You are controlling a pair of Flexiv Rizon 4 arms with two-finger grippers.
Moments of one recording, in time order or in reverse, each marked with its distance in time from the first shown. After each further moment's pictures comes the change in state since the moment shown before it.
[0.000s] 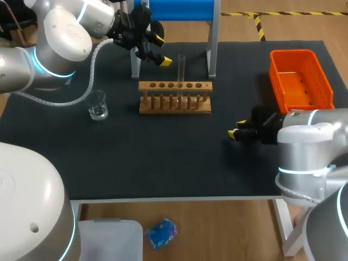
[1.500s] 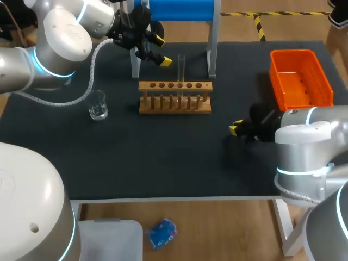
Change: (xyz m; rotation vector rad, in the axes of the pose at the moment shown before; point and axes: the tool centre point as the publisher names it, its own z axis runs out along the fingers) left arm 0.000 0.000 0.000 0.000 0.000 0.000; right arm 0.003 0.012 -0.006 0.006 -0.018 -0.048
